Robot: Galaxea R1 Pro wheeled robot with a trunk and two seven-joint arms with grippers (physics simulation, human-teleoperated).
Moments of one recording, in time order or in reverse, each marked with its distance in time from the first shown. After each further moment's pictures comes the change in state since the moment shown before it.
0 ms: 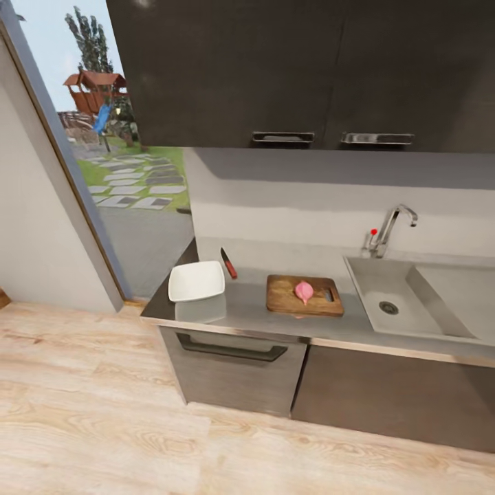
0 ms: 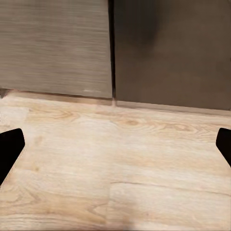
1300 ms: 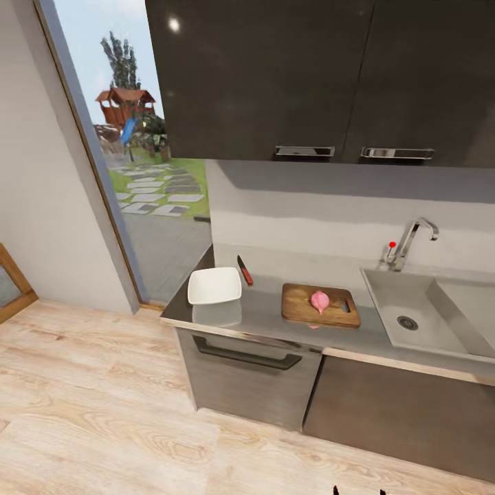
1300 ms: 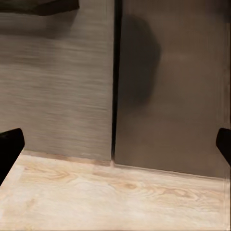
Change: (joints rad) left arm 0.000 -0.019 0.000 0.037 -0.006 -0.003 0.000; right arm -0.005 0.010 0.002 -0.287 0.019 0.134 -0.072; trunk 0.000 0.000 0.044
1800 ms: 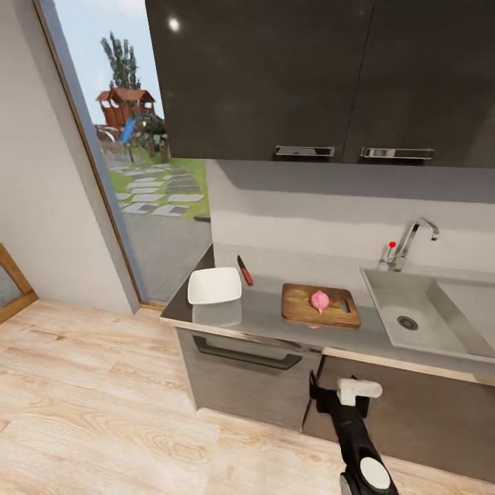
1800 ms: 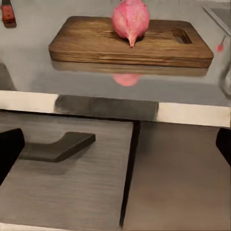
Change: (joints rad) left arm 0.000 -0.005 -0.001 0.028 -0.001 0.000 0.000; right arm -0.268 0.056 0.130 -0.442 0.035 0.623 -0.161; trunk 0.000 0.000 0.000
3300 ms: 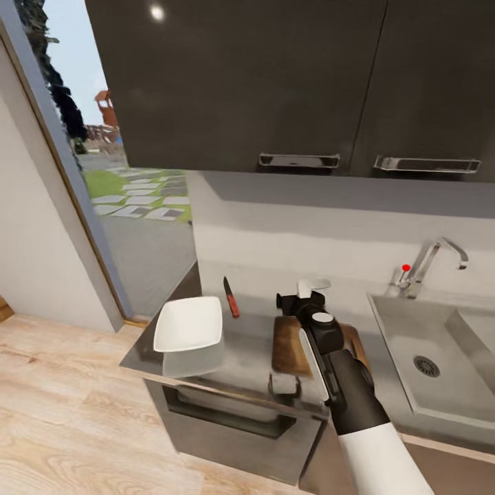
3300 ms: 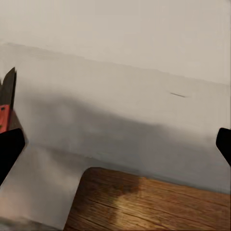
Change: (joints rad) left arm 0.000 -0.008 -0.001 0.000 0.000 0.000 0.000; right arm -0.634 0.063 0.068 0.220 0.002 0.495 0.045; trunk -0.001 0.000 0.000
